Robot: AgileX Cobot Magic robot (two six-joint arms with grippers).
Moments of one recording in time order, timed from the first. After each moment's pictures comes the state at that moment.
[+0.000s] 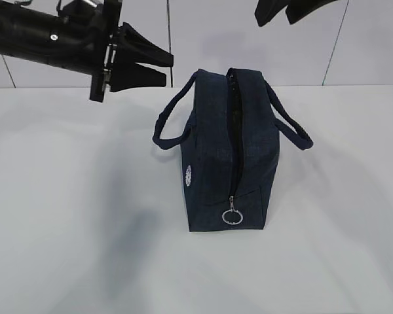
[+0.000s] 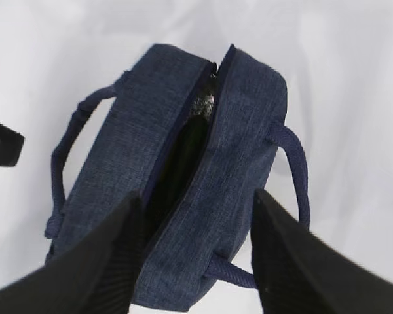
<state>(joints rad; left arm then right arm) -0.20 1.98 -1.45 -1.44 1.17 0.52 0.36 1.82 -1.99 0.13 1.25 -0.03</state>
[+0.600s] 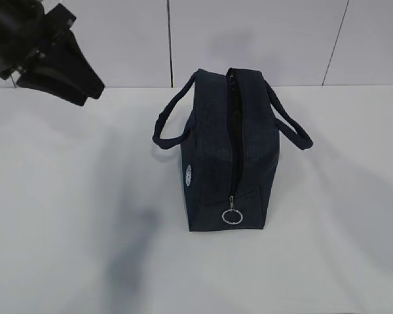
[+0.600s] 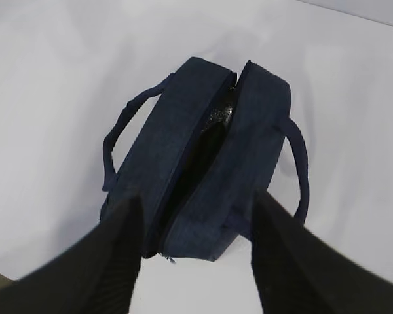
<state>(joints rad) -0.19 1.70 -1.47 -0.71 1.21 0.33 0.36 1.59 -1.88 0.17 1.26 -0.06</state>
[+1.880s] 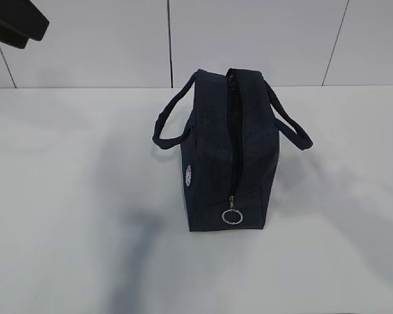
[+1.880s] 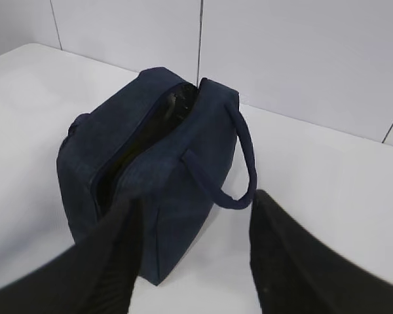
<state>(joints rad) -0.19 1.41 -1.47 -0.60 1.24 0.24 0.36 0.64 -0.52 0.23 0.28 -0.32</state>
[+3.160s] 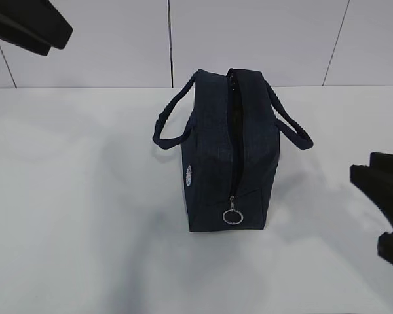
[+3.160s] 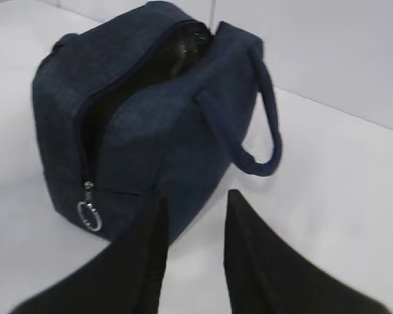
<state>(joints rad) -0.29 1.40 -1.47 -0.59 1.24 0.23 0.36 0.87 -0.26 -0.17 -0.24 -0.02</state>
